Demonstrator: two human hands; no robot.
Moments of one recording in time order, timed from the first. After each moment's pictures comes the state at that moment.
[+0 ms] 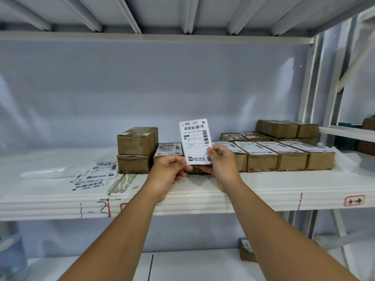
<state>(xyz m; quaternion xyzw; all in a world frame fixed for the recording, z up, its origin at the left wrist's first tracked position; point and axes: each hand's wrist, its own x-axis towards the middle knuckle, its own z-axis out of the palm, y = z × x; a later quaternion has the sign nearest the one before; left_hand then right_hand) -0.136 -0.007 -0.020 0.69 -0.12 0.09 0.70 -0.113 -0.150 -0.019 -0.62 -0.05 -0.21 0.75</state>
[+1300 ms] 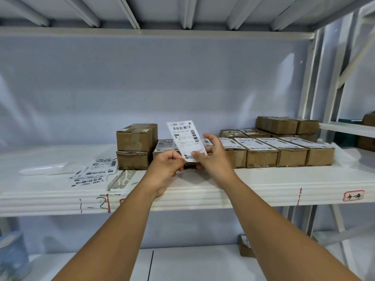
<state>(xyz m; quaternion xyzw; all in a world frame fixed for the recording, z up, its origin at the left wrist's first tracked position) -0.136 -0.006 -0.020 0.69 -0.13 0.10 0.70 -0.121 -0.146 -0.019 -0.74 -0.11 -0.22 0.62</state>
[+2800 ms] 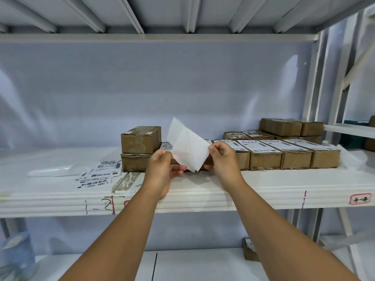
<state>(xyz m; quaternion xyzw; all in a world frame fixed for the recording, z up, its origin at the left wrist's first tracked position) -0.139 -0.004 -0.016 0.58 -0.07 0.13 0.80 -0.119 -0.151 -0.020 -0.67 -0.08 -0.25 0.70</state>
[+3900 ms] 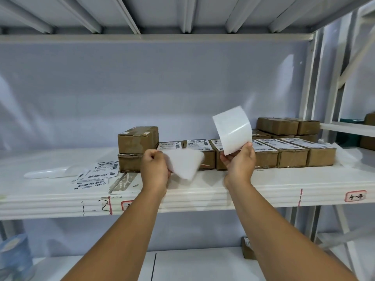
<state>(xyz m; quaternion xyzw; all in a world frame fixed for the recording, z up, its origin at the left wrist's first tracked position) -0.128 -0.007 -0.022 0.62 0.06 0.27 0.73 -0.122 -0.169 -0.014 -0.38 0.06 -0.34 0.86</state>
